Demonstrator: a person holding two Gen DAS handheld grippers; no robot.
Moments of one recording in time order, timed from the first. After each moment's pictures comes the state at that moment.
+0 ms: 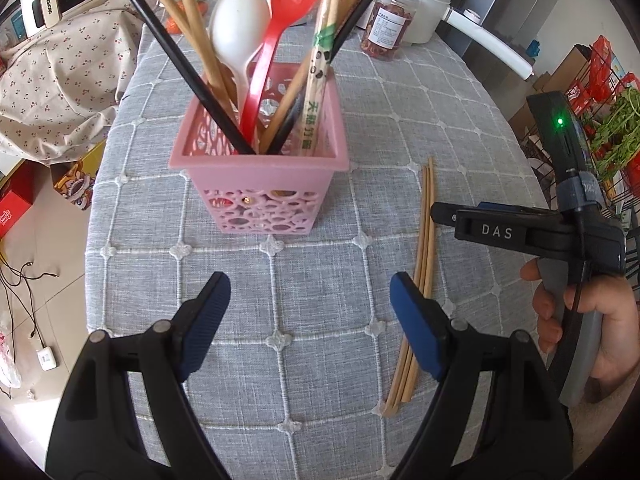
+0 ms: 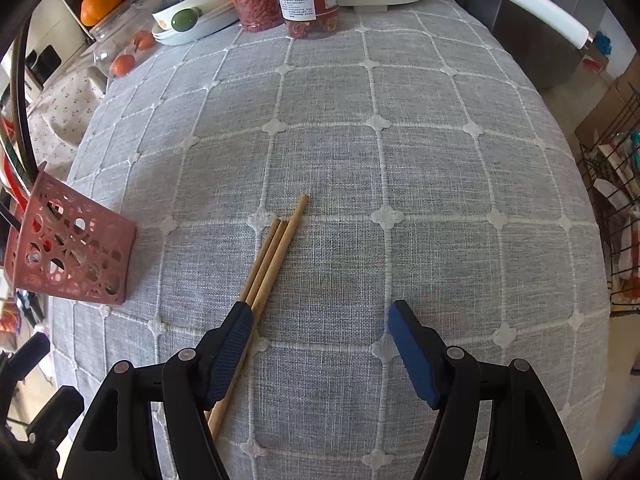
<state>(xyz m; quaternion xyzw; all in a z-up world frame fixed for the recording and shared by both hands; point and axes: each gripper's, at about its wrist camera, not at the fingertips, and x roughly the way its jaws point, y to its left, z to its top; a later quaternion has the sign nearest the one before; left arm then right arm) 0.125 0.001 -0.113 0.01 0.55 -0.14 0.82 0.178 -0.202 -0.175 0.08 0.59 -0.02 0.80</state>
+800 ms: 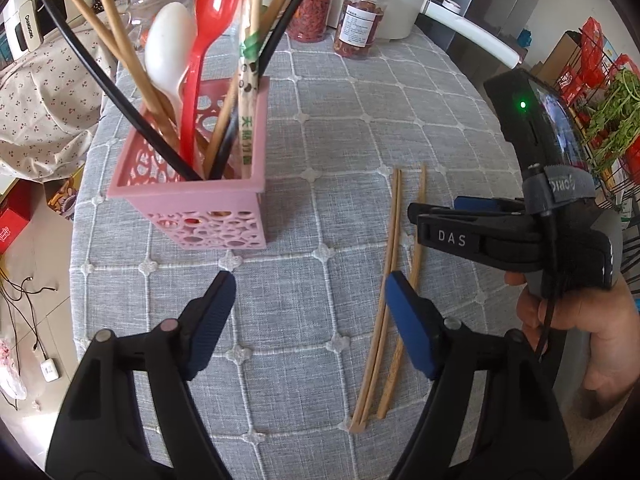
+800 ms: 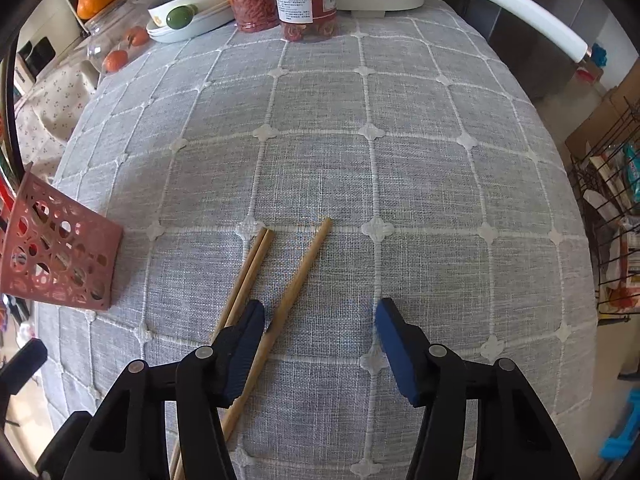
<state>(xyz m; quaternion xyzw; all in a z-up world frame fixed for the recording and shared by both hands) 0.123 -0.035 -0.113 0.04 0.55 -0.15 0.82 0.190 -0.196 -0.172 0.05 0.60 -0.04 0.80</state>
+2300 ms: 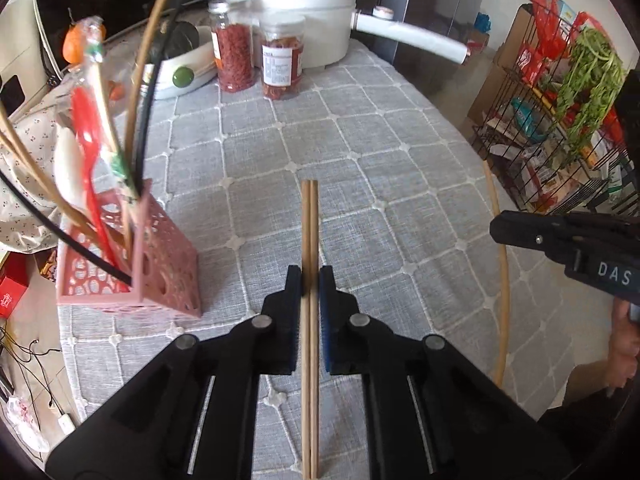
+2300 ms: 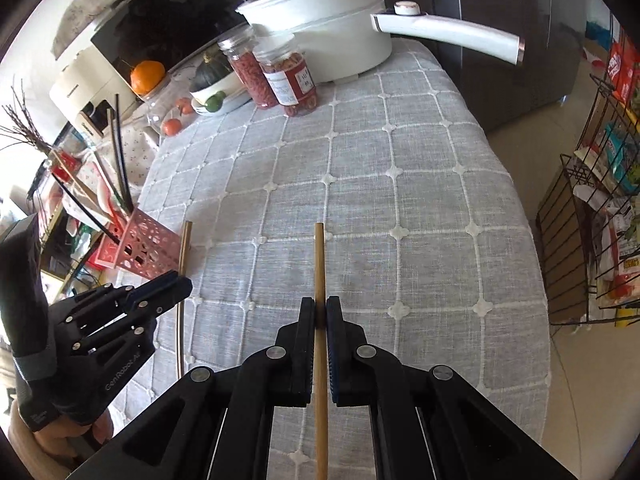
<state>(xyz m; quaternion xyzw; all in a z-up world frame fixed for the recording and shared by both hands) 0.112 -0.092 -0.077 0.09 0.48 -0.21 0.85 0.109 -0.282 -0.091 0.14 0.51 0.05 0.85</state>
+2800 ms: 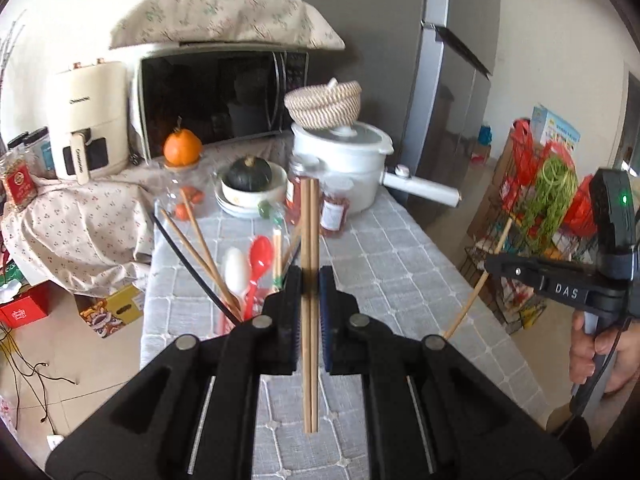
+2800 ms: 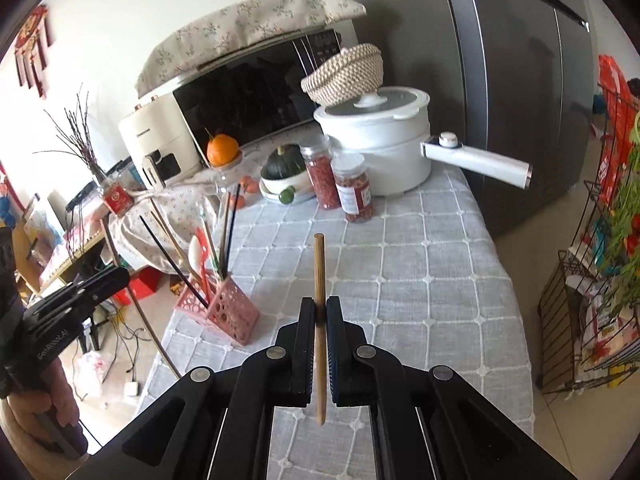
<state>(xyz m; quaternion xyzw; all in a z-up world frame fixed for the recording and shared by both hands) 0.074 0.013 0.041 0.00 0.28 -0.18 0.94 0.066 -0.245 0.007 0.11 0.35 0.08 0.93</state>
